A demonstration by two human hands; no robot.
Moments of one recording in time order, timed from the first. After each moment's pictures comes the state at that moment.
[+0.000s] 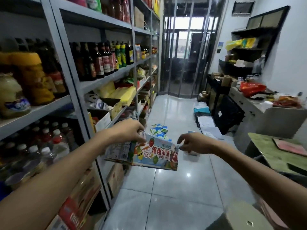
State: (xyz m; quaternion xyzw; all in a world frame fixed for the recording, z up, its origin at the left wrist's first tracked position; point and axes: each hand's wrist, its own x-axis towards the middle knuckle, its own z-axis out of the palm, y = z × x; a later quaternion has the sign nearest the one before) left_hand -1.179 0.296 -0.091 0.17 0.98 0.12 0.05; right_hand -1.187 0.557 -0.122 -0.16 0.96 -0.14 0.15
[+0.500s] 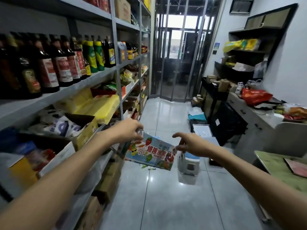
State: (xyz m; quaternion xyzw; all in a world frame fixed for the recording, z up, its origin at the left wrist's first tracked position) left_hand -1.588 0.333 -0.123 0.22 0.97 0.11 0.02; right_hand -1.574 0.597 -0.154 -0.15 0.97 -0.18 0.11
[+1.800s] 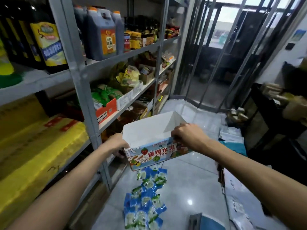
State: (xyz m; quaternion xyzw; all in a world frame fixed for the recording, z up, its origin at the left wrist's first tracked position) left_hand -2.413 0.356 -0.260 -0.22 0.82 0.50 0.16; right_hand -2.479 0.625 -0.194 -0.38 0.92 0.07 -0.05
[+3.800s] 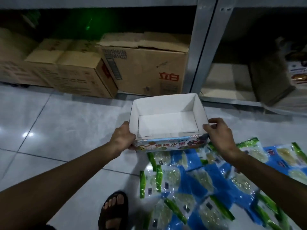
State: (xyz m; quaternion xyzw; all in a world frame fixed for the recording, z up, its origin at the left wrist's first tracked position) left_hand -2.395 0.402 -1.135 -0.77 0.46 0.43 -0.12; right_hand -2.696 0.405 -1.144 -0.47 0.74 -0.27 0.39
